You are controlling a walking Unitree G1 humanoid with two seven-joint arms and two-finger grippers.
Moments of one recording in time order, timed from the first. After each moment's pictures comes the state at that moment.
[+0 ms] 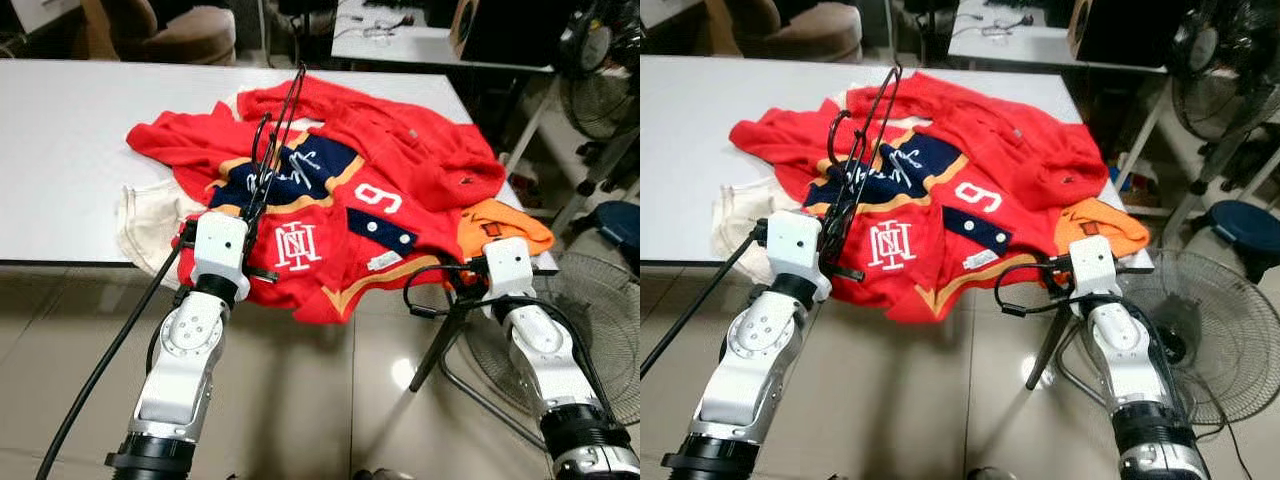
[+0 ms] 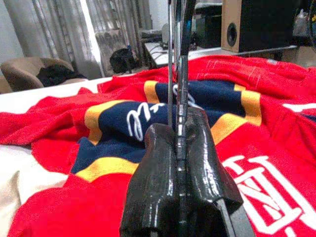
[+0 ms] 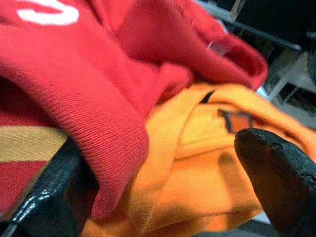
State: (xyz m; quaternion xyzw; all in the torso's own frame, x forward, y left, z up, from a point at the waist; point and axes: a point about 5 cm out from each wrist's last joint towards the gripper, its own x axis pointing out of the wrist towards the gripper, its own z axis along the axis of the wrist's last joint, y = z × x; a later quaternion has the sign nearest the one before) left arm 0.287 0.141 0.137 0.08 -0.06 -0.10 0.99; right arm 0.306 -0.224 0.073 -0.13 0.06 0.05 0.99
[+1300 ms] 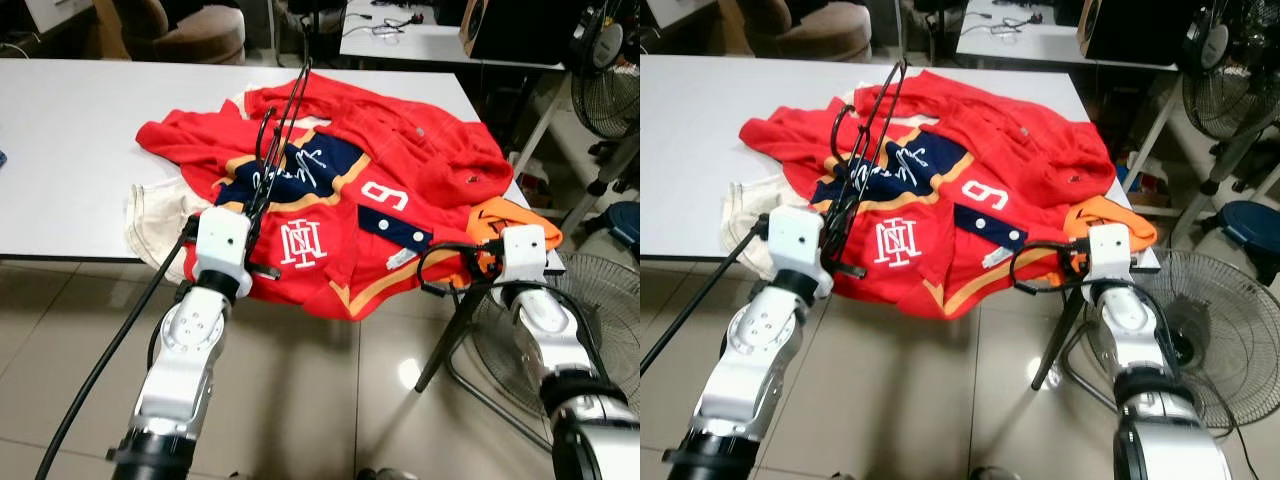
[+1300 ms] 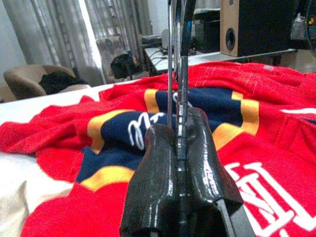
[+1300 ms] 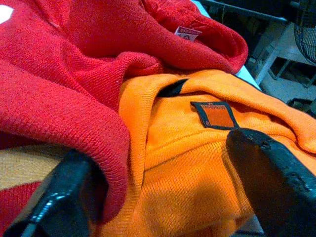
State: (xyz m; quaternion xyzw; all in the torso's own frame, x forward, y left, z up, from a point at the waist) left arm 0.292 0.136 0.144 0.08 -0.07 -0.11 0.99; right arm 0.332 -0.244 0.076 -0.08 0.08 -0.01 0.99
